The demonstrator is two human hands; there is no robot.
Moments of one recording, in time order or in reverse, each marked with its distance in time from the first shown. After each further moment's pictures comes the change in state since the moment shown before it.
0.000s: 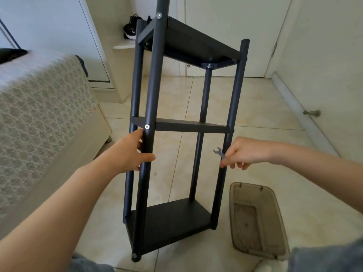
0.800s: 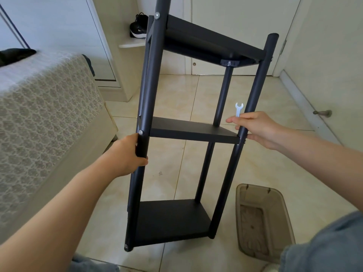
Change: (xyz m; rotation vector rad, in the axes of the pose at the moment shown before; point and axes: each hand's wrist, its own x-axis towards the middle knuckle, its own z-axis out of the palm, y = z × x) left_hand 0.004 -0.020 -0.006 0.073 0.056 -0.109; right_hand 0.032 0.000 -0.029 0.747 0.497 0.010
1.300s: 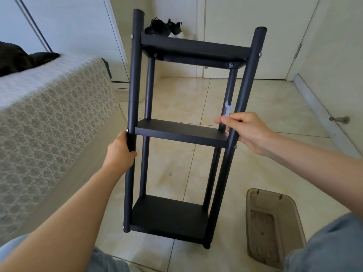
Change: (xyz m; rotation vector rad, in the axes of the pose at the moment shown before) left_hand 0.019 -0.048 -0.002 -0.145 0.344 -0.118; right_hand -0.021 -0.024 0.048 0.067 -0.133 -0.233
